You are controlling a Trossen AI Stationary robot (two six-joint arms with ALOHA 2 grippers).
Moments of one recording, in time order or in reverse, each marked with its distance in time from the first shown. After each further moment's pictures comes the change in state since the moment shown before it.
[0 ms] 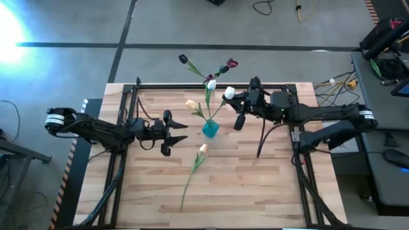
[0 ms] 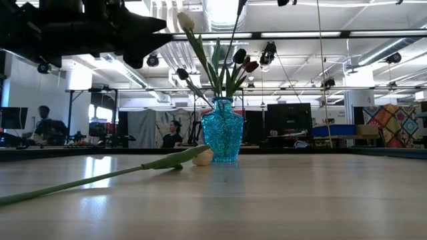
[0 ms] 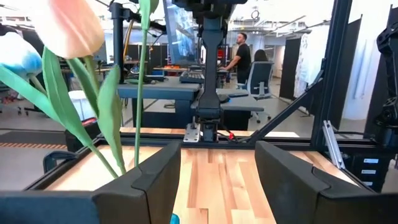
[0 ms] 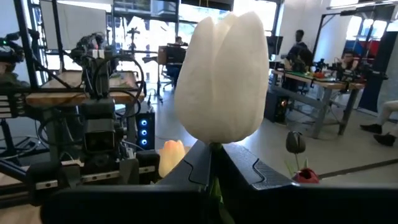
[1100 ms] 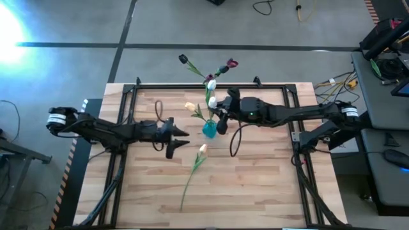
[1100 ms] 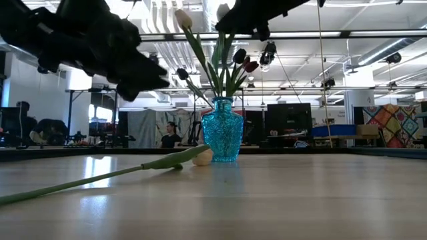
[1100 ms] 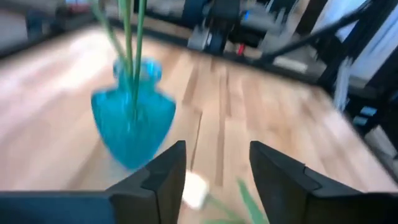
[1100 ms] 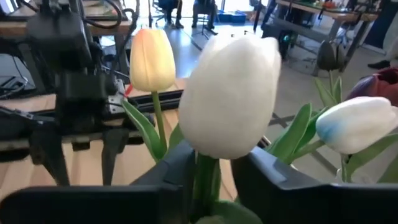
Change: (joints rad) left arm -0.004 0.035 0.053 -0.413 -0.006 -0.245; right arm -0.028 0.236 0.043 -0.103 0.001 0.096
